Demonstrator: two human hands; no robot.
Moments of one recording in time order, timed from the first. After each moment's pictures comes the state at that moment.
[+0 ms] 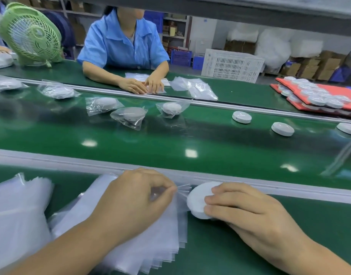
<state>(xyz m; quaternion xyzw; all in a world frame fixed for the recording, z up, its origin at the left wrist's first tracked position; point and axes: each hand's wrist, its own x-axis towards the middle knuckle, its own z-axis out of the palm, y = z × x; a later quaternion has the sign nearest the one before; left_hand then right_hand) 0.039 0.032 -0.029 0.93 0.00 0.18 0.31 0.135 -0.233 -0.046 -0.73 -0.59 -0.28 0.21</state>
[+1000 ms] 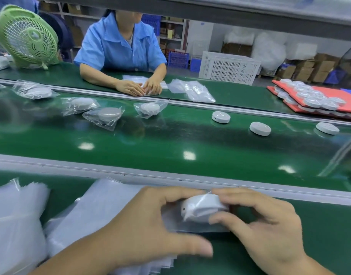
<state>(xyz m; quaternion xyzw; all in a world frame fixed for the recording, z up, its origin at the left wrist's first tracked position) 0.026 0.003 -0.015 0.81 -0.11 0.03 0.57 0.105 -0.206 -0.037 -0.71 -0.40 -0.24 0.53</state>
